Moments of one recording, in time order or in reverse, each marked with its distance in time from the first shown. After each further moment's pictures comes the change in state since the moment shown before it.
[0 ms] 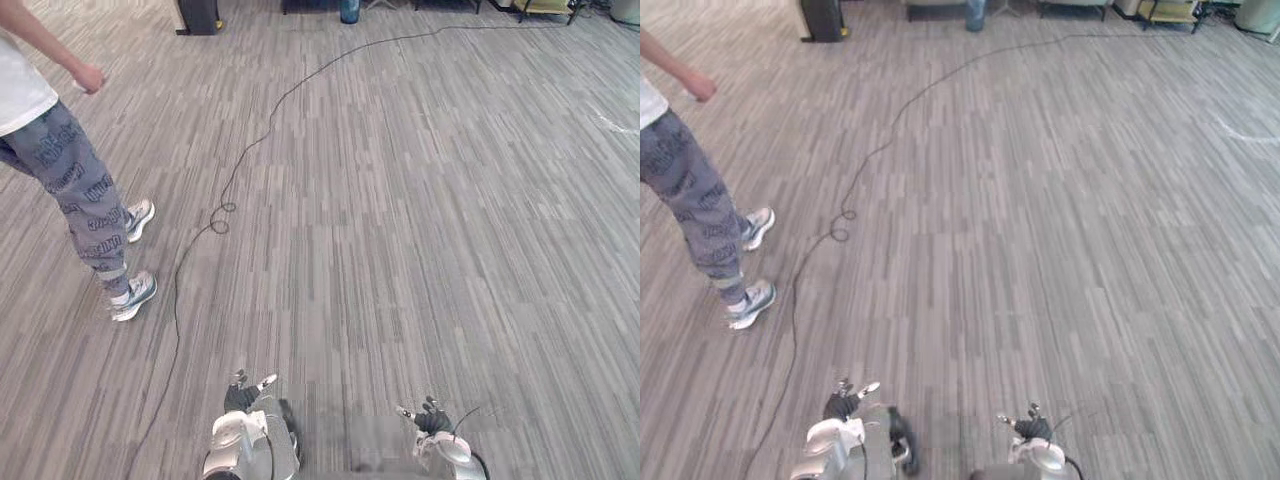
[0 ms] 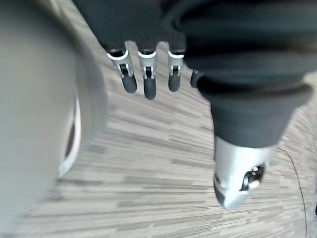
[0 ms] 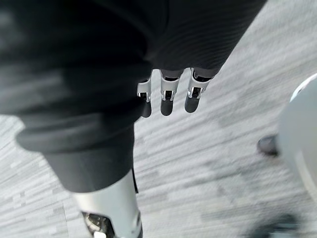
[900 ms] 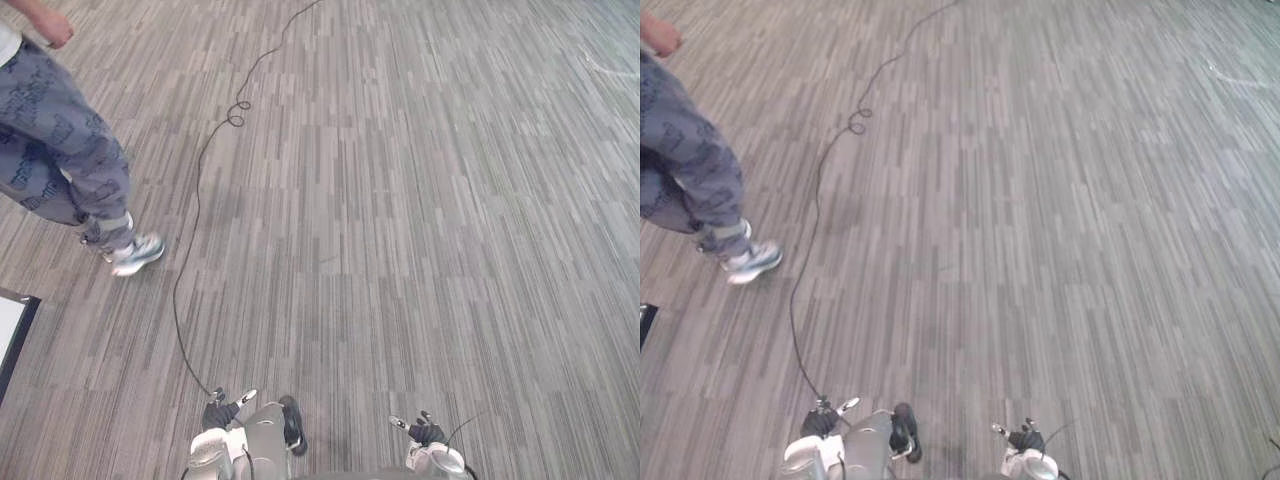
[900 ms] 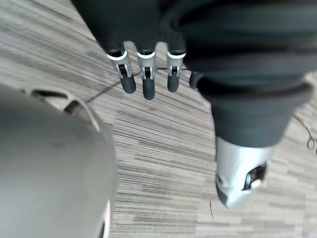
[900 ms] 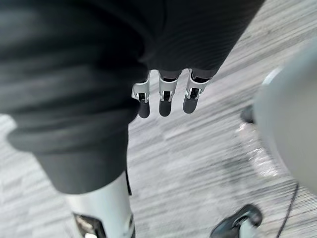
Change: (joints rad) left arm 0.048 0.093 -0.065 0.071 -0.010 0.022 0.008; right arm 0.042 0.020 -0.040 0.012 -0.009 -0.008 0.005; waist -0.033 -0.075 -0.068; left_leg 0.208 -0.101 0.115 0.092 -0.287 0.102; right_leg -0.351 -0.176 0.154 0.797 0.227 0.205
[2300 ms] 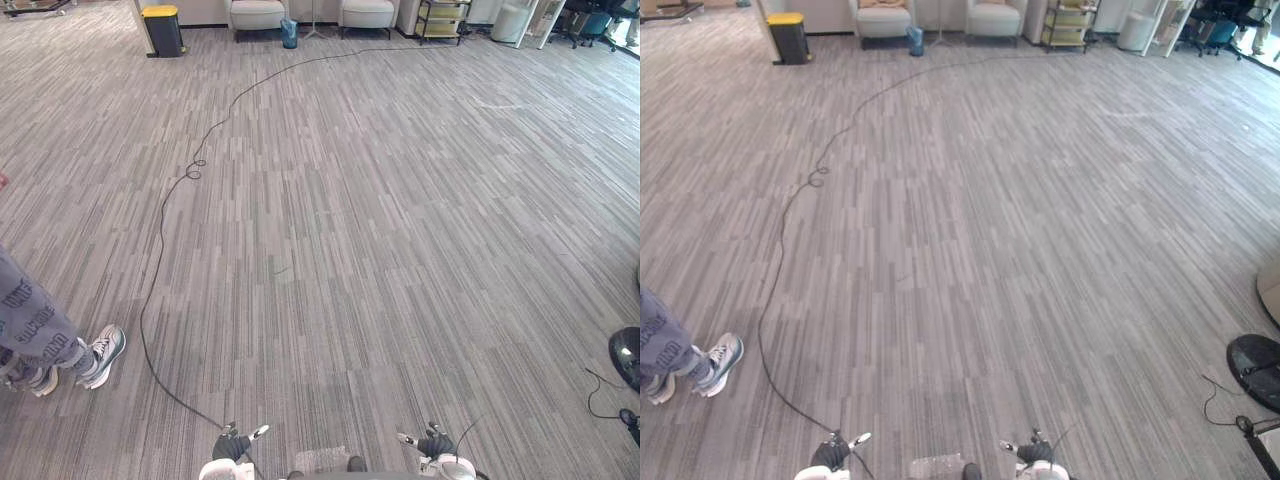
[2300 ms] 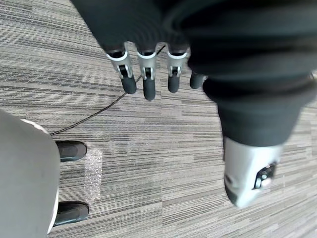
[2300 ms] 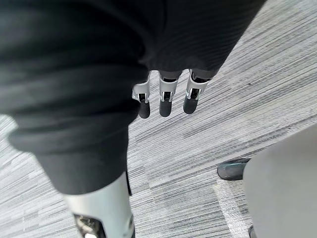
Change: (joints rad) left arm 0.051 0.014 -0.118 0.090 -0.021 -0.014 0.010; right arm 0.002 -0.077 0.076 0.104 -0.010 -0.002 -0.010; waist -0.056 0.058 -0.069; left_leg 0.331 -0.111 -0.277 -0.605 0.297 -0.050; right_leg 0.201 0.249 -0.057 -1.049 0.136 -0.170
